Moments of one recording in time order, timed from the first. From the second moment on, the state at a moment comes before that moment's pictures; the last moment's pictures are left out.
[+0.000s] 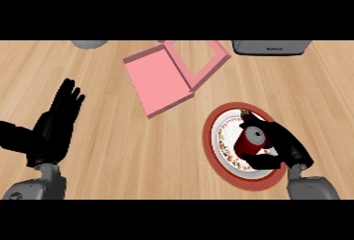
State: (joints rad) left arm -0.11 0.11 0.08 -1.67 0.11 0.09 0.24; right arm -0.11 -0.17 0.09 -1.55 0.60 0.33 0.33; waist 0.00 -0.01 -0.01
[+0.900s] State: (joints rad) left arm -0.18 0.09 0.01 -1.65 0.10 0.04 0.25; right arm -0.43 -0.02 0.56 -1.48 0.94 0.20 0.49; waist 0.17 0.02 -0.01
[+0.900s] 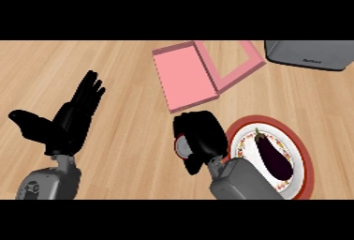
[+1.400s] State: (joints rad) left arm -0.23 0.06 -0.03 -1.62 0.10 0.02 0.25; right arm -0.77 0.00 0.78 -1.37 0.91 0.10 0.71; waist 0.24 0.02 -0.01
